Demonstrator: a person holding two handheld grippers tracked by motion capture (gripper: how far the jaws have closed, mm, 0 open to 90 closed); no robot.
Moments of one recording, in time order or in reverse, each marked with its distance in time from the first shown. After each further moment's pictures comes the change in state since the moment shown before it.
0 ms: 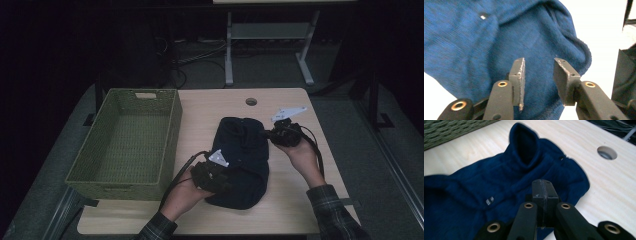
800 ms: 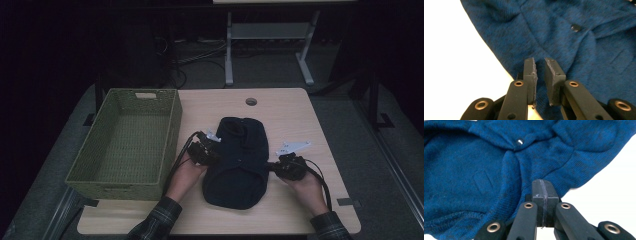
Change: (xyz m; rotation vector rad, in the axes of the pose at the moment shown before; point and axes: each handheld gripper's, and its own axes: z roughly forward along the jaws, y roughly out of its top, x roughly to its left) left arm 0.070 0.007 0.022 0.014 0.238 -0.148; right arm 0.038 -0.083 0.002 0.075 0.069 0.045
